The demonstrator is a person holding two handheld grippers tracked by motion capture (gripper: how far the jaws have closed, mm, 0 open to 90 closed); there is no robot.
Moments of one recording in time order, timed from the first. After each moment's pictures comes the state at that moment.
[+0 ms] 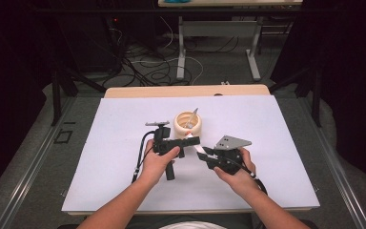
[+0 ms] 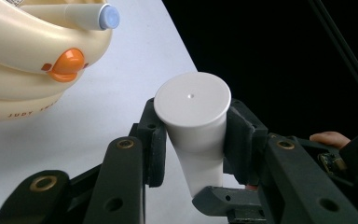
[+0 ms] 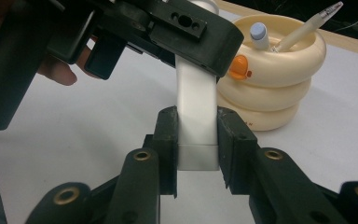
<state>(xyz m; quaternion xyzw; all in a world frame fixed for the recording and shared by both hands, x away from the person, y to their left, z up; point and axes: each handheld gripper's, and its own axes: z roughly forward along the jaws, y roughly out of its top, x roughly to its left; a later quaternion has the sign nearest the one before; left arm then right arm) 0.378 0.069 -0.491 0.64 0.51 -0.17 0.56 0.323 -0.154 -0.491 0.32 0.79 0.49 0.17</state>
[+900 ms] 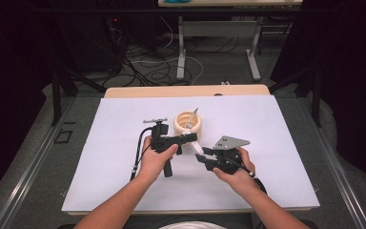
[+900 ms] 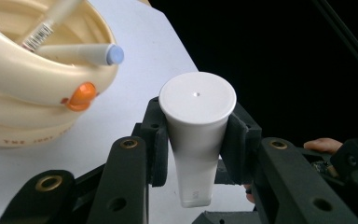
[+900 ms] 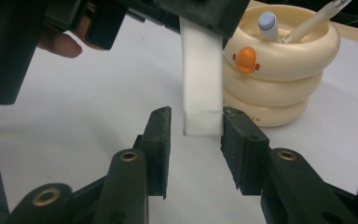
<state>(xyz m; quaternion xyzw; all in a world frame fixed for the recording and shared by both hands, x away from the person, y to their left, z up) 0.383 0.076 -0.480 0.66 0.48 -0.12 0.56 0.326 -0.152 -0.495 0.32 0.80 0.49 0.15</state>
